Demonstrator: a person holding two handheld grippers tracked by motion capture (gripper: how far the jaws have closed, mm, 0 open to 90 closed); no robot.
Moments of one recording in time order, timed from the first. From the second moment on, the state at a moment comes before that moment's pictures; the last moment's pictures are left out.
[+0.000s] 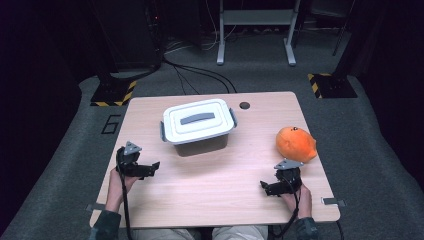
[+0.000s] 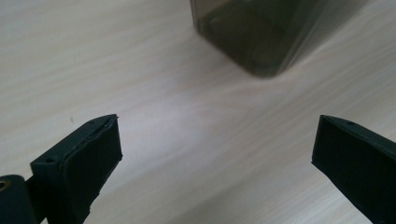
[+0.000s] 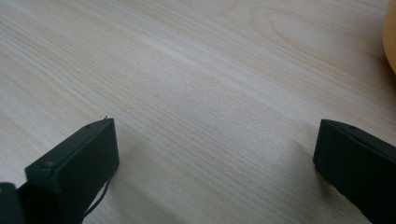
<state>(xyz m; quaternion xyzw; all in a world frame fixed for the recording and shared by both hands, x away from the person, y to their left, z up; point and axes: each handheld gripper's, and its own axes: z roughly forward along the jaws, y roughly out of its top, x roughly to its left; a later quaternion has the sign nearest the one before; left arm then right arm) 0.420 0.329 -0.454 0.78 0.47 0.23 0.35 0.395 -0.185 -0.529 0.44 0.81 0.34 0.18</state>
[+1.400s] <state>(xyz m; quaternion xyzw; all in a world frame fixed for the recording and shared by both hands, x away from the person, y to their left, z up) 0.498 0.262 -0.401 0.81 0.42 0.23 0.33 0.397 -0.185 -0.529 0.44 0.81 0.34 0.18</state>
